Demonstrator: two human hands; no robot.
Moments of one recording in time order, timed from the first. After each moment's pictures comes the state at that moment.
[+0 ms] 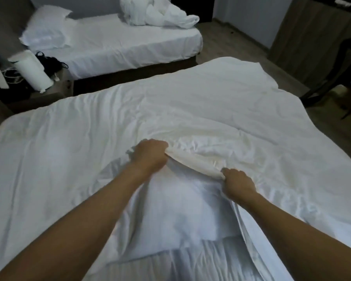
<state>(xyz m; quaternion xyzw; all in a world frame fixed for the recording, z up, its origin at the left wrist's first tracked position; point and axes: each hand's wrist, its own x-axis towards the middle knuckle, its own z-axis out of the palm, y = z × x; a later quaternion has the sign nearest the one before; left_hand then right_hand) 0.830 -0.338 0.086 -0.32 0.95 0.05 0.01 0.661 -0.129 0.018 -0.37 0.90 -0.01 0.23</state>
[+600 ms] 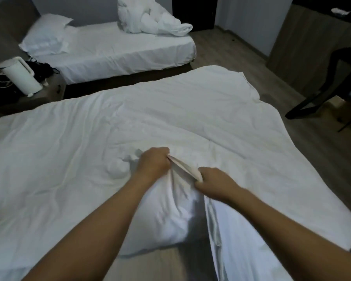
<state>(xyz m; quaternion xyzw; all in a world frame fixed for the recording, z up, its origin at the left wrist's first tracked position) 0.627 -0.216 0.065 -0.40 0.90 0.16 -0.07 0.496 -0.062 0.075 -0.52 0.80 -0.08 0.27</state>
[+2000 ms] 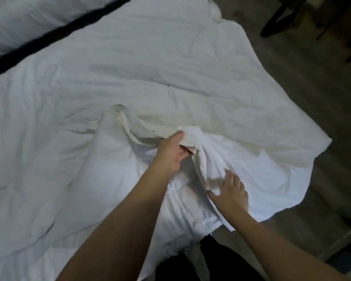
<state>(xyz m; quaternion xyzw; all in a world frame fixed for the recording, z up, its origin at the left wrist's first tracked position) 0.492 -0.040 -0.026 -0.52 0.34 0.78 -0.08 0.484 0.166 -0.102 -0.17 0.93 -0.12 0.30</state>
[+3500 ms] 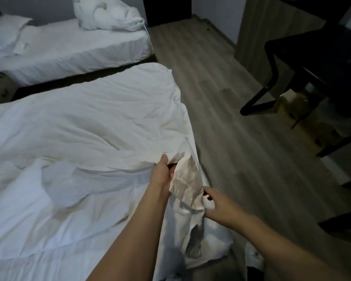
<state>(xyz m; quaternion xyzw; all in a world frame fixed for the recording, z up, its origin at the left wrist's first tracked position) 0.053 0.159 0.033 -0.51 0.20 0.80 -0.26 -0.058 0.322 -0.028 -0.48 0.74 -0.24 0.41</state>
